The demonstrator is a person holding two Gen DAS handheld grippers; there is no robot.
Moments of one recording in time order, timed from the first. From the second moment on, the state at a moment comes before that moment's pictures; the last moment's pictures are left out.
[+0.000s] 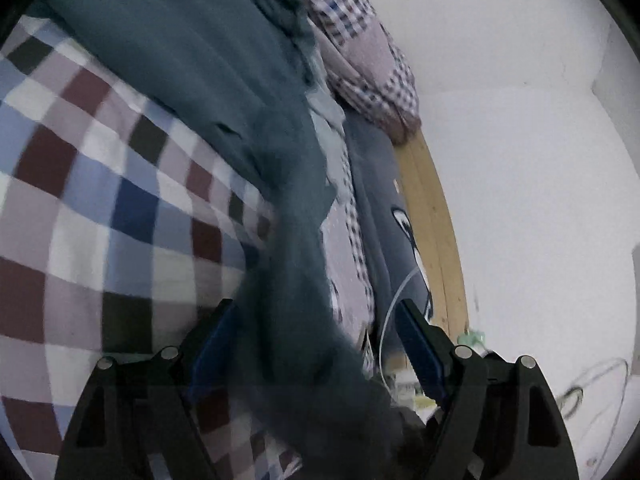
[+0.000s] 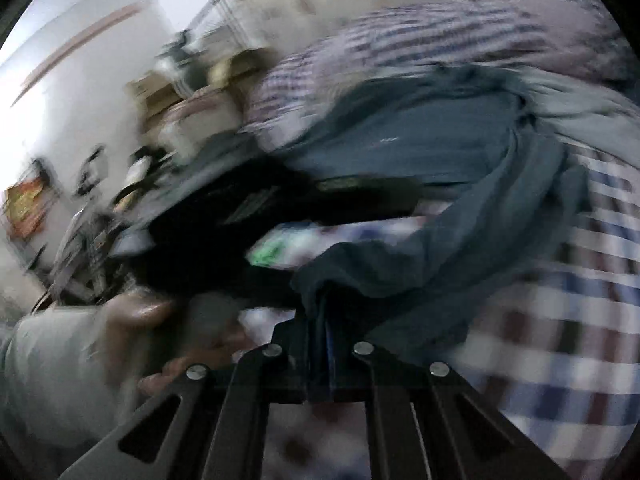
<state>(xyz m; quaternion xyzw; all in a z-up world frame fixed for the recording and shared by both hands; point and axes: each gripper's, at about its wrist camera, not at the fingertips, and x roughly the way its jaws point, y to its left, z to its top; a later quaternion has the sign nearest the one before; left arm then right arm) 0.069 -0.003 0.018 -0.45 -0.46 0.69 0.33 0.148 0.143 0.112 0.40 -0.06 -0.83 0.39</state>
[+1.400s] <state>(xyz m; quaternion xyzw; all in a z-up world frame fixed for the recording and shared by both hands) 0.290 -0.420 0.154 0.08 -0.50 0.83 -0.24 0.110 0.168 0.106 0.36 -0.13 -0.86 0.33</state>
